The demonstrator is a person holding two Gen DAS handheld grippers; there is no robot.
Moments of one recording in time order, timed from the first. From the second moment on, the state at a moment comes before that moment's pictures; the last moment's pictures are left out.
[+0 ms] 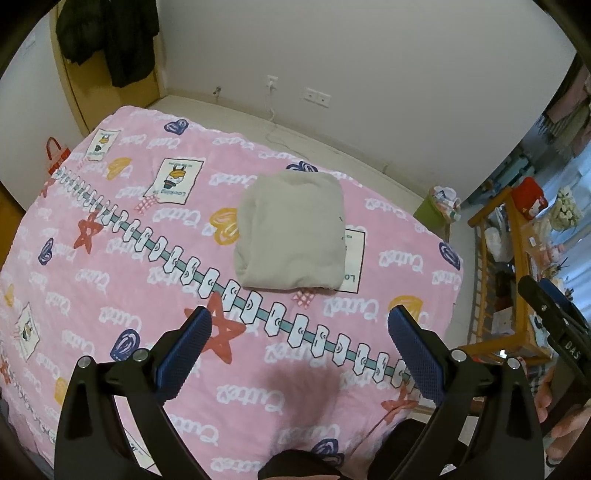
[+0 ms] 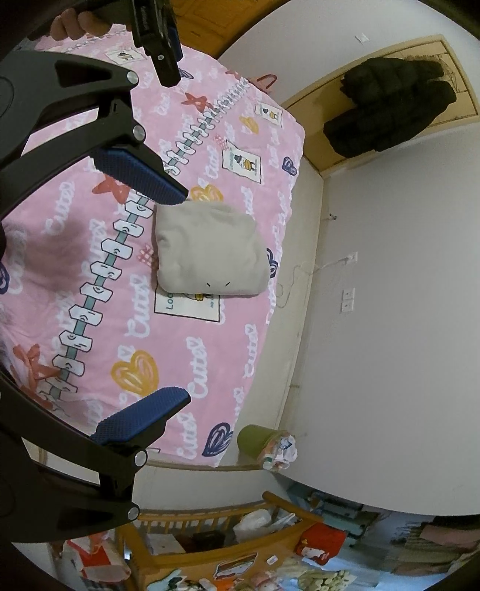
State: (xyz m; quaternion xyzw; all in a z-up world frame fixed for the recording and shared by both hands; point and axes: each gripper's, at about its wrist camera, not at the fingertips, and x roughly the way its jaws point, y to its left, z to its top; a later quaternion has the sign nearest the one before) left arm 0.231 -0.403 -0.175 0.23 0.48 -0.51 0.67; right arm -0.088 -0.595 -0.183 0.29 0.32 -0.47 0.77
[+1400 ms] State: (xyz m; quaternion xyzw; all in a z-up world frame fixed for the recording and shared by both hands) left arm 0.239 -0.387 -0.179 0.23 0.50 -0.52 0.66; right arm -0.075 -0.591 -0.178 0.30 0.35 -0.42 0.78
